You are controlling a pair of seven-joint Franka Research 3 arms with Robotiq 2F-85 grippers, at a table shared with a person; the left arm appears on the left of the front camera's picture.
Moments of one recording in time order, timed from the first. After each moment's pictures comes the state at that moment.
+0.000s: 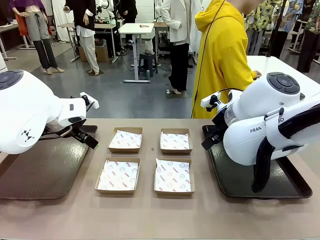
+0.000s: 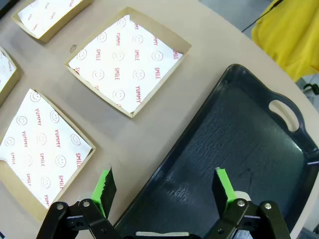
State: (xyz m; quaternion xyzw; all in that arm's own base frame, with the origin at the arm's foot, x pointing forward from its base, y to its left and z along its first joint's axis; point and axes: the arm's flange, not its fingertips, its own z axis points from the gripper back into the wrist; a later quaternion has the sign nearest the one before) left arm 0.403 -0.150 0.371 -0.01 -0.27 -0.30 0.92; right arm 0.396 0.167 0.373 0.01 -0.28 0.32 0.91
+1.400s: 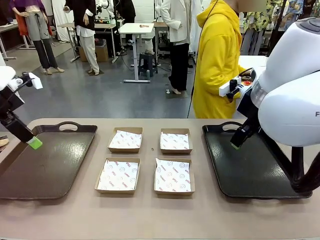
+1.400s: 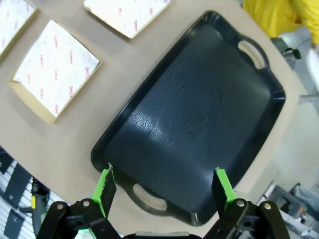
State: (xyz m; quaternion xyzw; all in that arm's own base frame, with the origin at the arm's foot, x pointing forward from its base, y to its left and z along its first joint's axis) left arm 0.322 -0.044 0.487 -0.08 -0.15 -0.37 0.91; right arm 0.324 0.138 0.472 -0.07 -0.18 0.34 0.92
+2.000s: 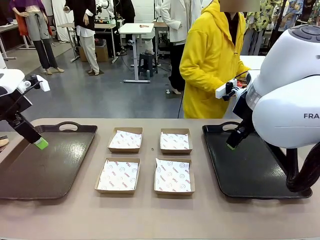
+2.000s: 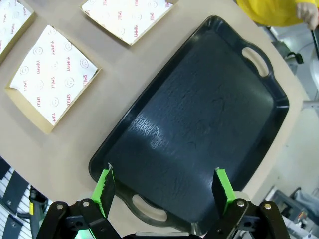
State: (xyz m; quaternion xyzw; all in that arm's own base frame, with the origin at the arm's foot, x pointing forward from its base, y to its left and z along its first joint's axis) left arm 0.331 -0.053 0.478 -0.07 -0.15 -0.37 0.91; right arm 0.334 0.142 0.461 -0.07 -0.18 0.34 0.92
